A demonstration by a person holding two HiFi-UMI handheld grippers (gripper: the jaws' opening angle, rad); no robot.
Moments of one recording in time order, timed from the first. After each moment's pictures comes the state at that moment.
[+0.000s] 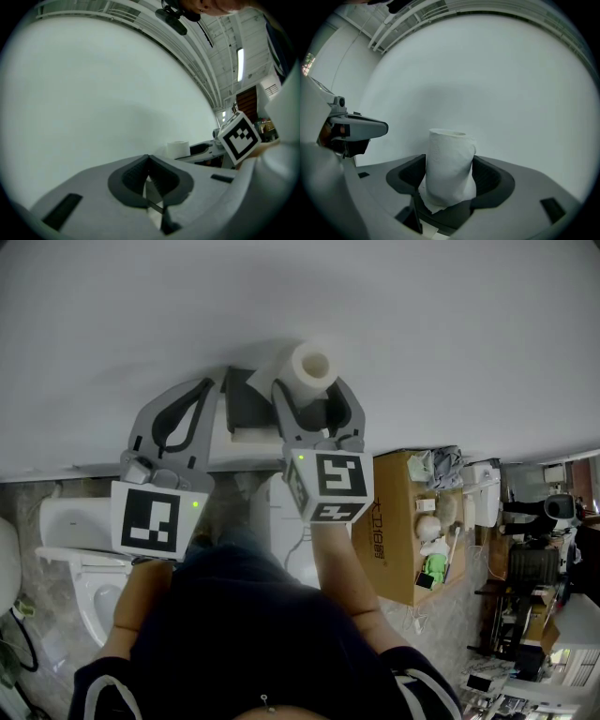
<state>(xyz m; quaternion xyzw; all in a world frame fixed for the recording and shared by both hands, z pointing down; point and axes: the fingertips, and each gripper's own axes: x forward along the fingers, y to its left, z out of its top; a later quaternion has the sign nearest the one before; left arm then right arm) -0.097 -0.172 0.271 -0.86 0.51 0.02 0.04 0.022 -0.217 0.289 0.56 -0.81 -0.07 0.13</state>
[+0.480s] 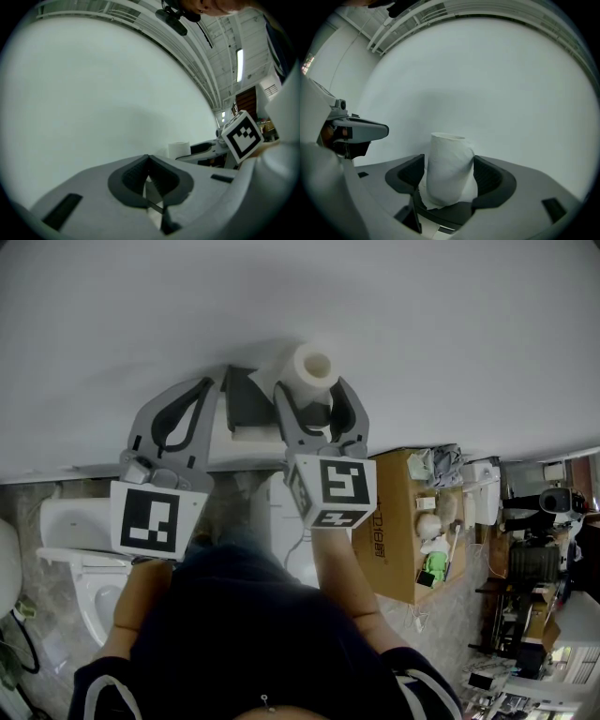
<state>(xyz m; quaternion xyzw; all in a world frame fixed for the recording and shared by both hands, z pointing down) -0.097 -0.172 0.269 -0.86 0.51 0.02 0.04 0.027 -0.210 0.283 0.57 -0.81 -0.07 0.11</state>
